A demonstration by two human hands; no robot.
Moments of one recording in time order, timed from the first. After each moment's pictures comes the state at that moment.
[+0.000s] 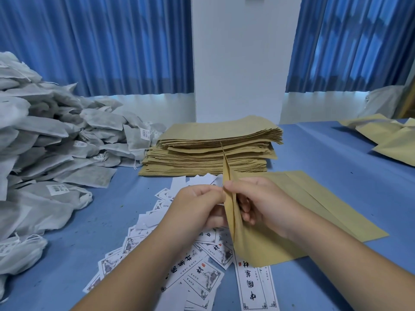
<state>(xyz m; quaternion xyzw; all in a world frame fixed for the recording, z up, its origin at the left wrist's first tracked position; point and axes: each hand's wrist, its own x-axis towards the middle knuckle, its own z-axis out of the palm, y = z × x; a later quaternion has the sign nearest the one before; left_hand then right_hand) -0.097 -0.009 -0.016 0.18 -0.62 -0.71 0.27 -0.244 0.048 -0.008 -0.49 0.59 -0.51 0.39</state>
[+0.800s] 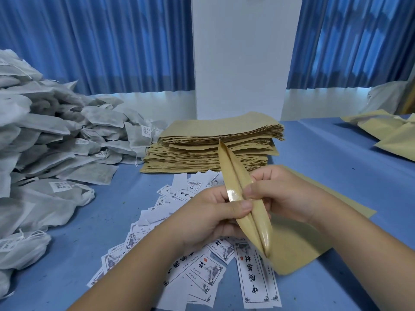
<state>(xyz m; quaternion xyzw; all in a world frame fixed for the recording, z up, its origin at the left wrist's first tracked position) -0.099 -0.003 -0.015 0.09 -0.61 -0.77 0.15 -0.264 0.061 0.006 -0.55 0.48 -0.49 0.47</state>
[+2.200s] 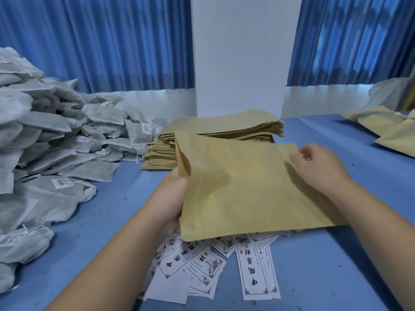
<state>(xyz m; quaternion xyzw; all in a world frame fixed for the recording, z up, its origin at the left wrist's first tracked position) -0.080 -0.023 -0.002 0.27 -0.57 -0.71 0.32 -0.361 0.055 -0.009 -0.38 0.86 -0.35 -0.04</state>
